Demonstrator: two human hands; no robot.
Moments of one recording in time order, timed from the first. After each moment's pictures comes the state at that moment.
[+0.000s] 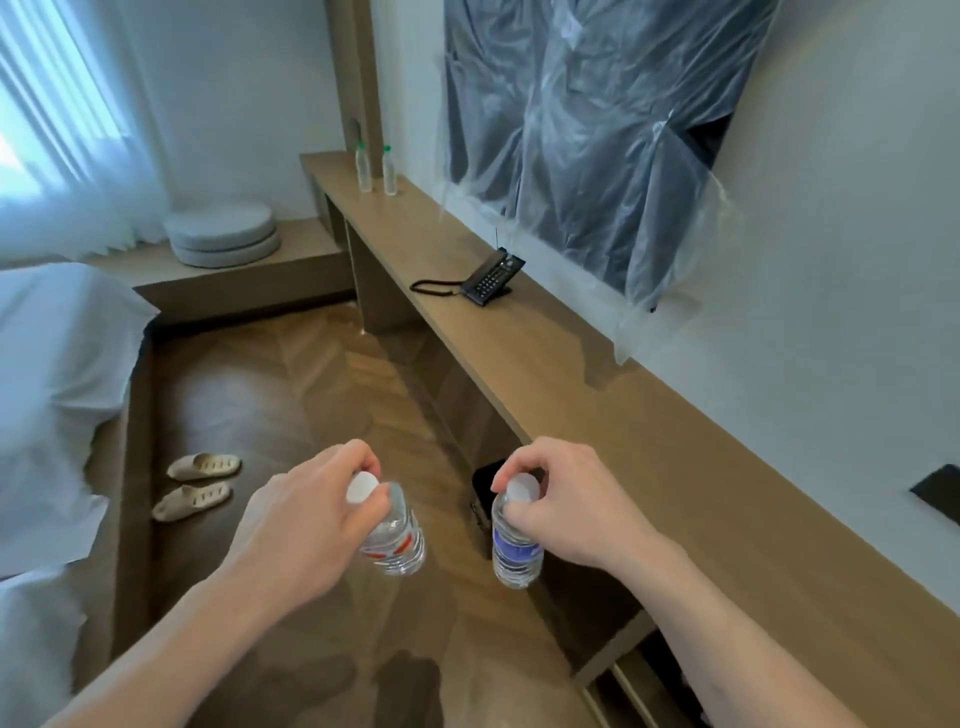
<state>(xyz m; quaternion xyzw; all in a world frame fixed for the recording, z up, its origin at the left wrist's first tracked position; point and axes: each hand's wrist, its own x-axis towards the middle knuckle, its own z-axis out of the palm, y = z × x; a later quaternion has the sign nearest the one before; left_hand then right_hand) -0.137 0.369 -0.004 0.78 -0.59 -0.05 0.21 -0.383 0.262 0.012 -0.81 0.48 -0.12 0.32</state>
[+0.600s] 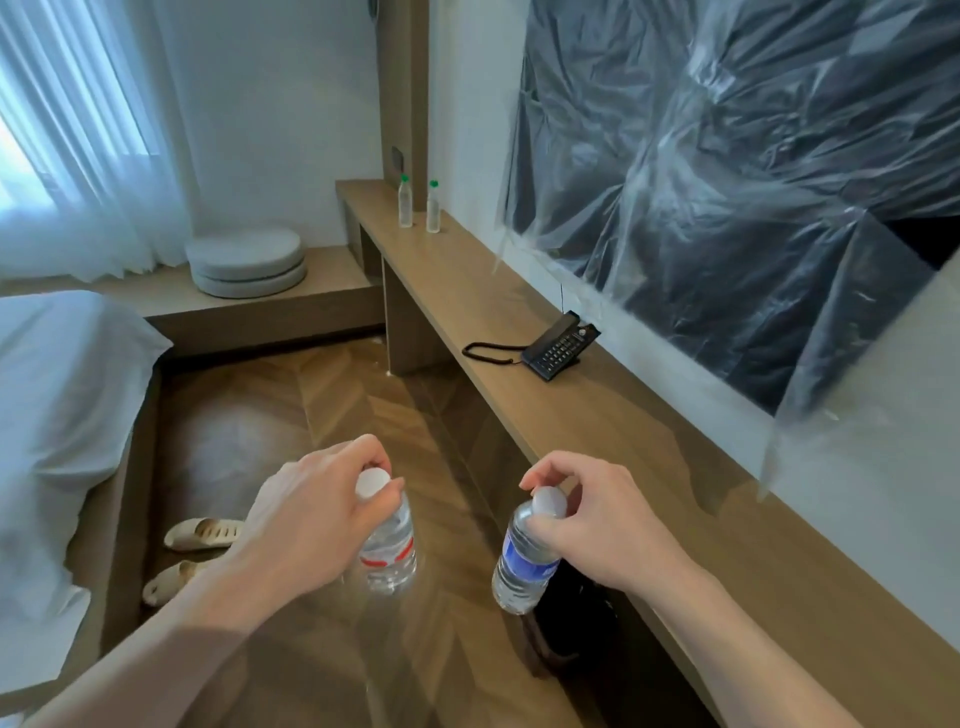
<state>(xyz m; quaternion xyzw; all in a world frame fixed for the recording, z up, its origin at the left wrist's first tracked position) 0.110 0.147 0.002 0.77 -0.60 -0.04 0.24 -0.155 0.041 0.002 -0.80 0.47 -0.17 0.33</state>
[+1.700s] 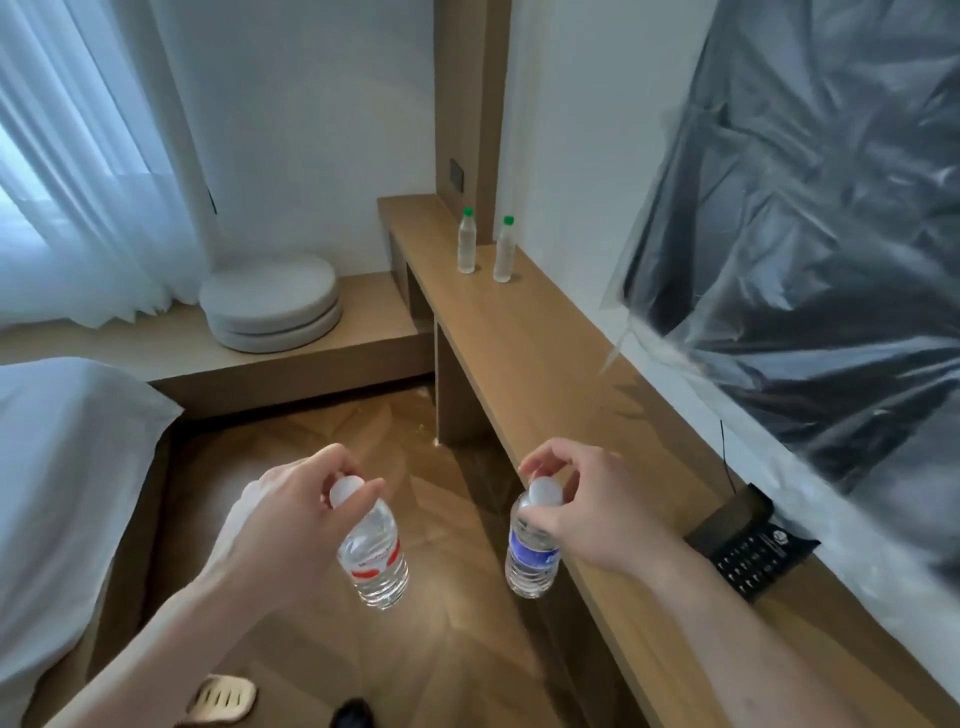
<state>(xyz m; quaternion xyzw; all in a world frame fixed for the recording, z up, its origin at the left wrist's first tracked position) 0.493 -0.328 -0.014 0.82 -0.51 -0.07 0.27 0.230 -0.480 -0.001 -0.81 0.44 -0.14 0.35</state>
